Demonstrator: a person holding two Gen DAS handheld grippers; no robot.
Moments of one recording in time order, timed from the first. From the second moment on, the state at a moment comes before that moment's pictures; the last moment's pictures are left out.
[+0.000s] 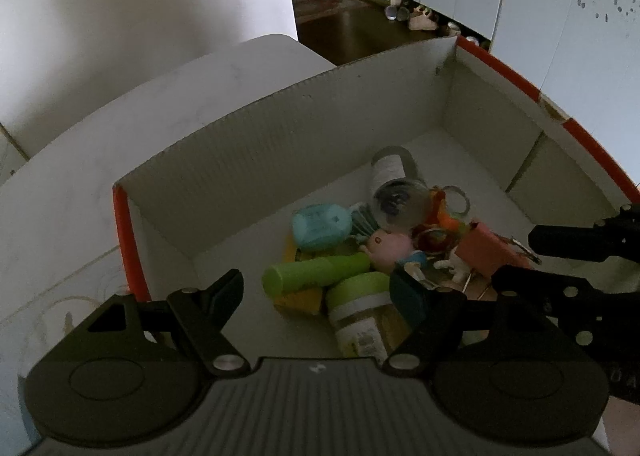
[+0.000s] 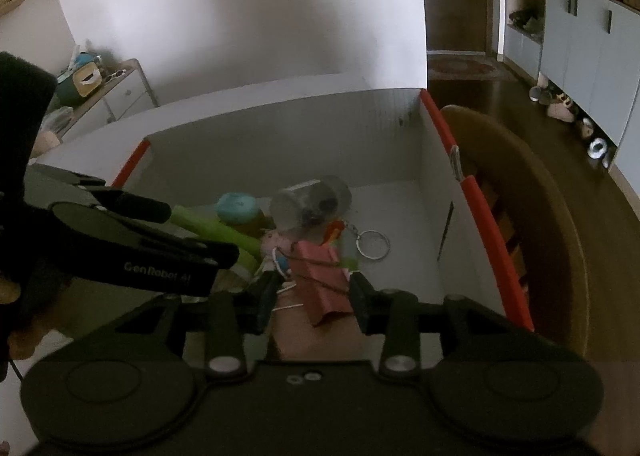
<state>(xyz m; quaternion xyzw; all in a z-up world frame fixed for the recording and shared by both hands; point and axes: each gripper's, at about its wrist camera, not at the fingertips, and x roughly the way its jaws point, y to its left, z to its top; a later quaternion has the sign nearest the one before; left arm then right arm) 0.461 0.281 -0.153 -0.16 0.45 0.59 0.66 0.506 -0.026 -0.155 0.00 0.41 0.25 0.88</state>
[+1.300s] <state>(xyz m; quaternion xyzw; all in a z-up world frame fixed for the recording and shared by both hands) 0.432 0.158 -0.084 -0.14 0.30 0.58 0.74 0.431 -0.028 -0.077 0.03 0.31 0.31 0.90</state>
